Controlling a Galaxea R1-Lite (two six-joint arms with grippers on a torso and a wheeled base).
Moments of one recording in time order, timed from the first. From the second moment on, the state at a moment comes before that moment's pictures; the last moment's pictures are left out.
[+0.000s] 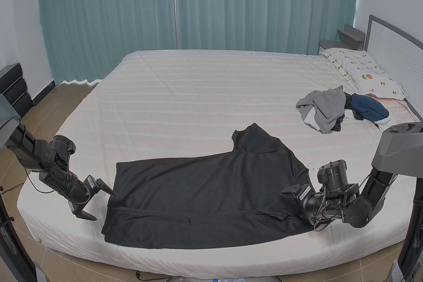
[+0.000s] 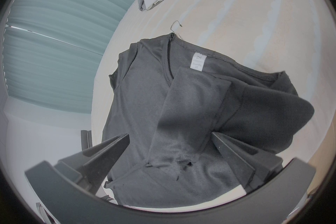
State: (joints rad) left arm 0.16 2.03 -0.92 0.21 -0.41 -0.68; right arm 0.37 2.17 -0.50 -0.91 0.03 1.16
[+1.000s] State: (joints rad) left arm 0.16 2.03 -0.92 0.21 -0.41 -0.68; right arm 0.36 2.17 -0.51 -0.91 0.01 1.19
